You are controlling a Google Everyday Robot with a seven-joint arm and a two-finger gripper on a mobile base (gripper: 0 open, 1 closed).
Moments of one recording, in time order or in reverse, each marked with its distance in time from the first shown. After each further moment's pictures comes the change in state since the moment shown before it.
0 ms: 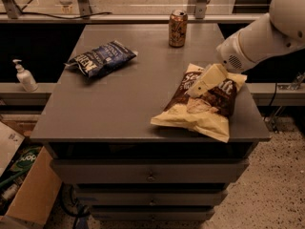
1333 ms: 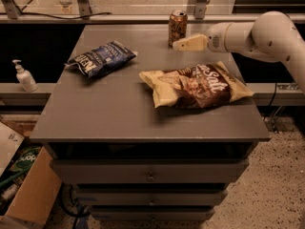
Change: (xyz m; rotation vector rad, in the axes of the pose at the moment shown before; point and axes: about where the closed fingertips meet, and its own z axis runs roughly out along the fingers) arm -0.074 -0.149 0.075 0.104 -0.546 0.294
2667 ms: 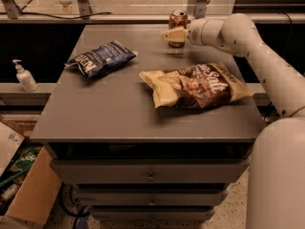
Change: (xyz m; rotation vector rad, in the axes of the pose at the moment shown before) arm -0.018 -0.037 0.091 0.078 -0.082 -0.017
